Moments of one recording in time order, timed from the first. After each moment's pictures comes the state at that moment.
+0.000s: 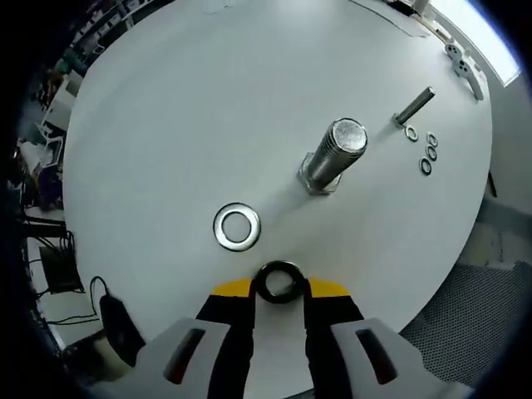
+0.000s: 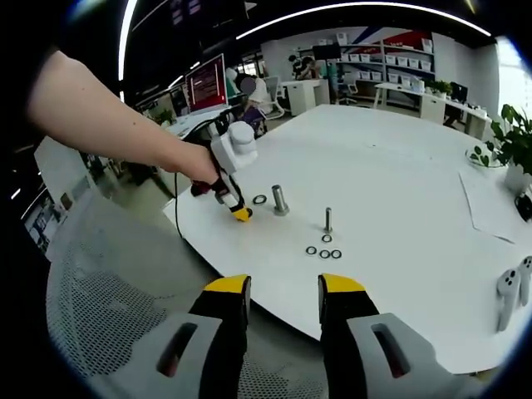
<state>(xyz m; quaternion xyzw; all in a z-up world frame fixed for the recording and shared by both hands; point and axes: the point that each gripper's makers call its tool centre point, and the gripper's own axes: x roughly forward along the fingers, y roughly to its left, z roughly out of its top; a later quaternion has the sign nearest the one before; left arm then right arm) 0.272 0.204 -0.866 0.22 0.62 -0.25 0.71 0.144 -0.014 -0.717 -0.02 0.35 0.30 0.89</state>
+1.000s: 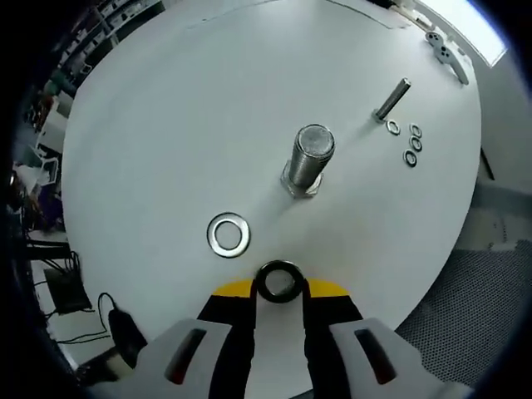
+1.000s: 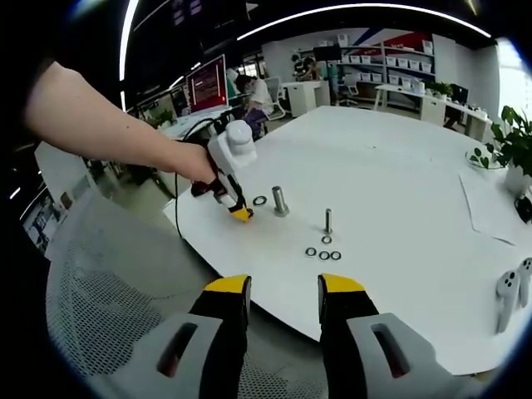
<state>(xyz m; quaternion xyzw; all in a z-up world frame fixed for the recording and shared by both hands) 0.274 0.194 -0.856 0.25 0.60 -0.29 0.70 0.145 -0.014 -0.716 -0.02 0.35 0.30 0.89</state>
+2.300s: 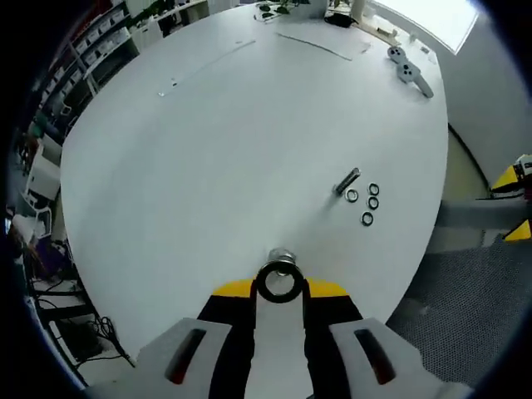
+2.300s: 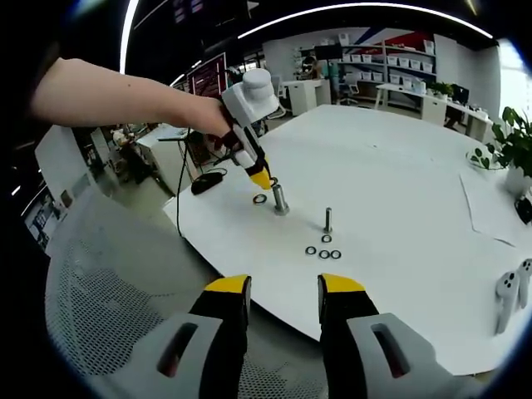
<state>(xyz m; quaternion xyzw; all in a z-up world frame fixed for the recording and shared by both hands) 0.315 0.136 -0.792 0.27 0.55 -0.37 0.71 0.144 -0.014 -0.717 -0.03 0.35 0.30 0.89</state>
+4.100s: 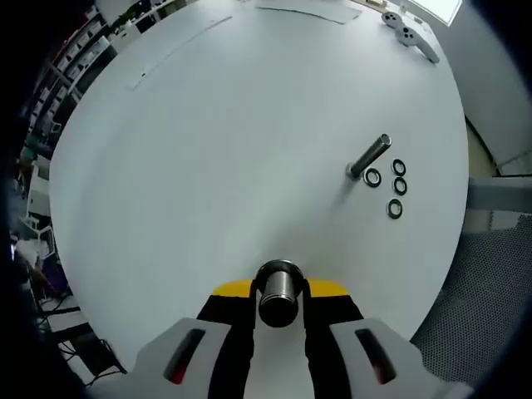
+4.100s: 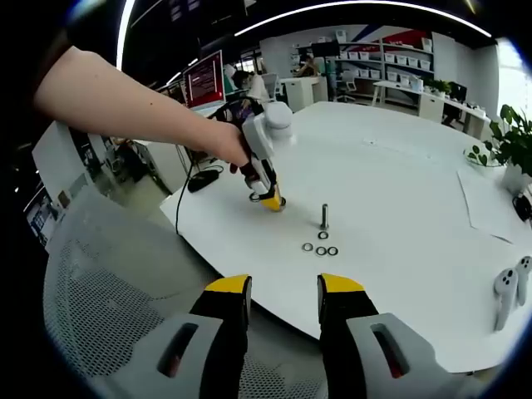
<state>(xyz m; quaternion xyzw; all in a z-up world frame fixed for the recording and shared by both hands) 0.310 0.124 -0.846 0.31 0.55 -0.37 0.68 0.145 -0.018 -0.721 -0.03 0.36 0.29 0.89</state>
